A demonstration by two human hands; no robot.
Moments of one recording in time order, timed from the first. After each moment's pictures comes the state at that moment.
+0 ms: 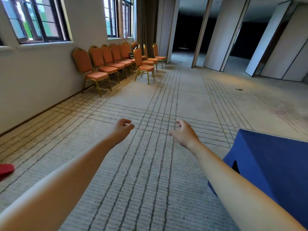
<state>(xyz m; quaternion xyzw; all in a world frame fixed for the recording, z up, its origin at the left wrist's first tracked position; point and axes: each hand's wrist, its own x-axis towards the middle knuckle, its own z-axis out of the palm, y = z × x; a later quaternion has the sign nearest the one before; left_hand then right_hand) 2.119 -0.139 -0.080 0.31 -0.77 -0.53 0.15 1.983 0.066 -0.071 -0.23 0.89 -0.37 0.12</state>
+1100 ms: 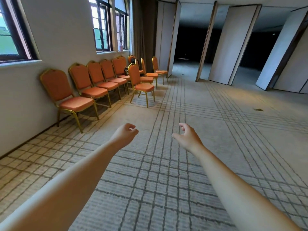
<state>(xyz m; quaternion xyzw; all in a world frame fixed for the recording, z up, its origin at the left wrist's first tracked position) 1.338 -0.663 -0.050 0.30 -0.82 -0.47 0.10 1.204 -0.451 -0.052 -0.23 0.89 -0.39 0.11</state>
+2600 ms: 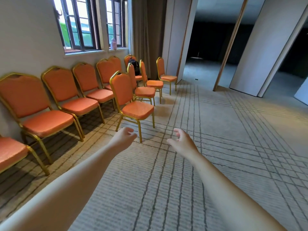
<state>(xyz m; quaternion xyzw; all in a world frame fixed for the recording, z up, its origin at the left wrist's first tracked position) 0.191 -1.276 -0.095 0.36 -0.83 -0.42 0.11 0.064 -1.077 -0.090 -0.26 0.88 -0.37 0.14</state>
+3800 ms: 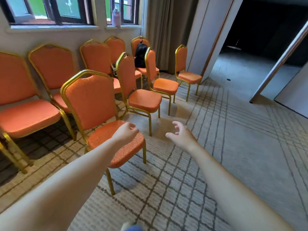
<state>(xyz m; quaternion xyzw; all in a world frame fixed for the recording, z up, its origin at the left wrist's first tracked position) -0.685 -1.760 -0.172 0.43 -0.80 -0.41 0.11 -0.838 -1.586 -0.123 -0.35 0.86 -0.31 0.22</state>
